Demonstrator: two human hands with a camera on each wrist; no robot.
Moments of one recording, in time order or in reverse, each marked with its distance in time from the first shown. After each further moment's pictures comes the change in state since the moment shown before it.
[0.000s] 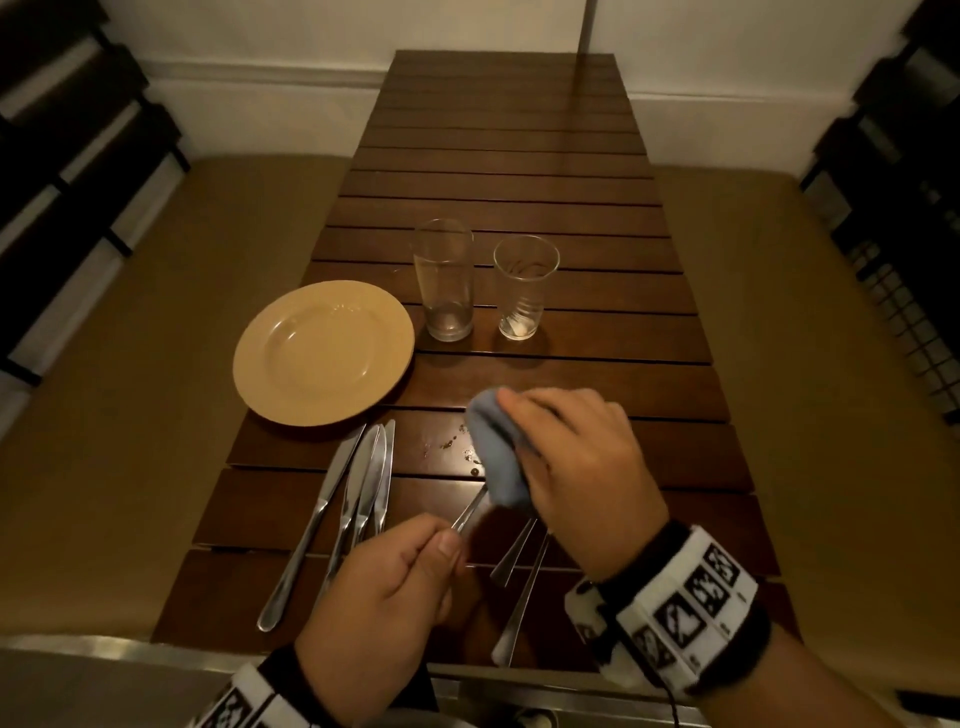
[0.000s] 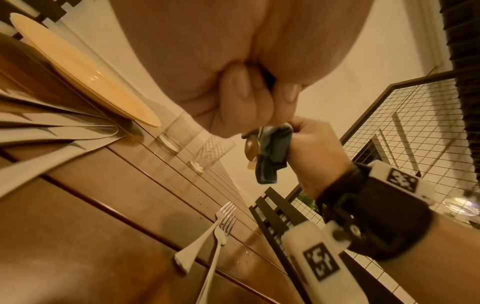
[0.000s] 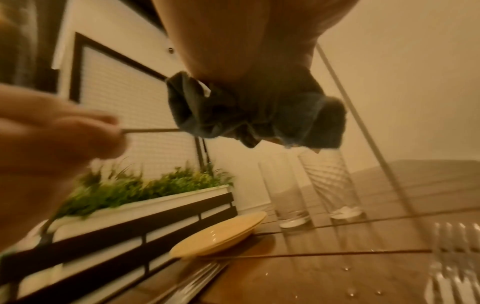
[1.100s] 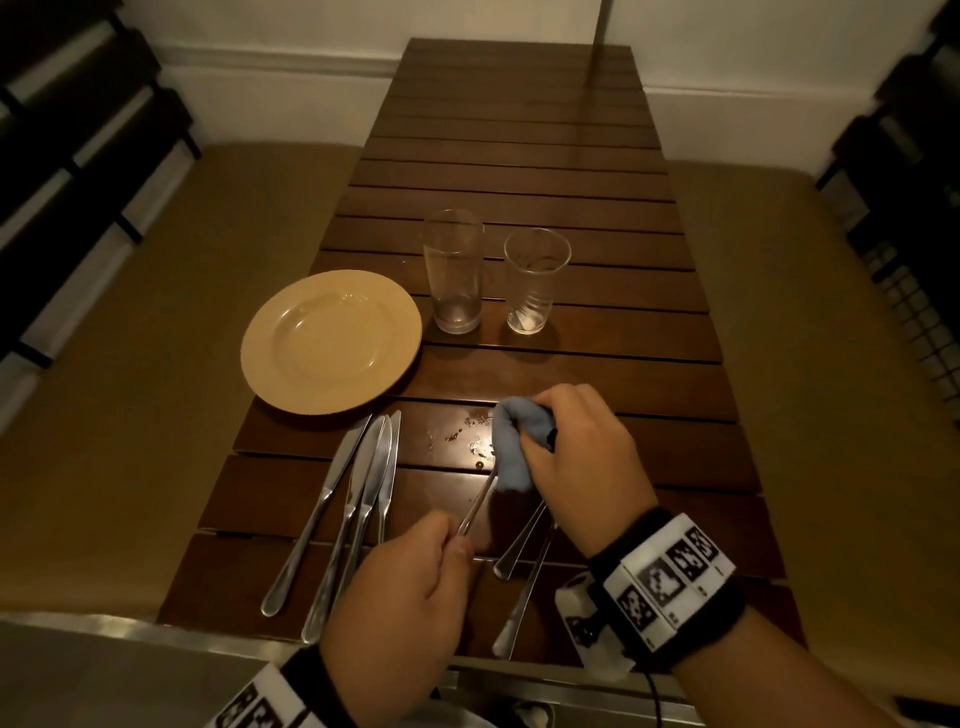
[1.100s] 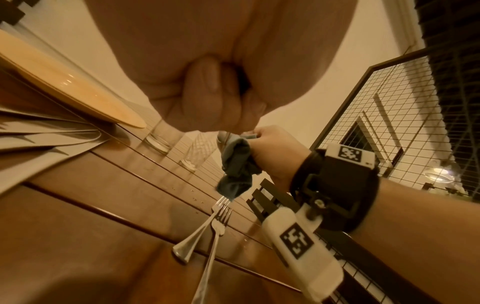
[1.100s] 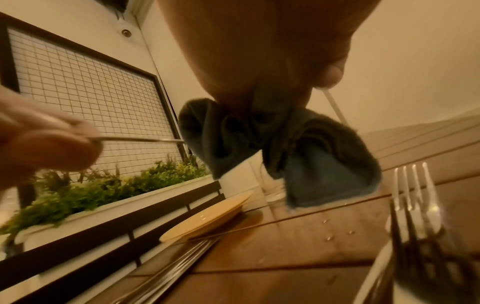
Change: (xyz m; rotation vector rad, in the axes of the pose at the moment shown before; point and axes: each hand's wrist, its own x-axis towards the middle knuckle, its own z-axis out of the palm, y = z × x) left_hand 0.000 0.002 0.017 0.299 0.077 -0.085; right_hand 0.001 0.011 0.026 0.195 -0.133 0.346
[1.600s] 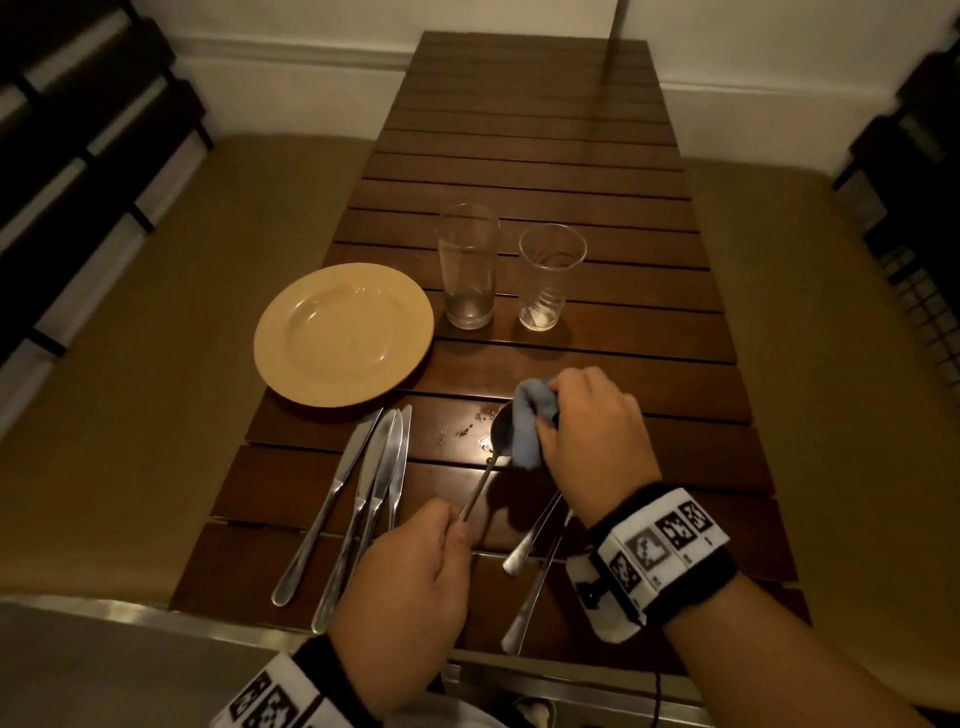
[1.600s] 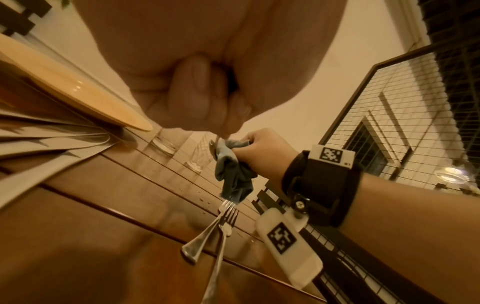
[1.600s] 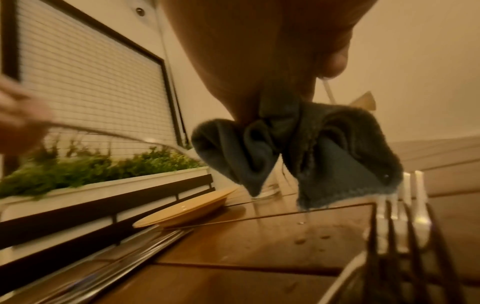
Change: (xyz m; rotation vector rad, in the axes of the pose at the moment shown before) left_hand 0.005 -0.009 0.000 0.029 0.042 -0.051; right_hand 0.019 0.003 0.009 -0.301 -0.011 -0.034
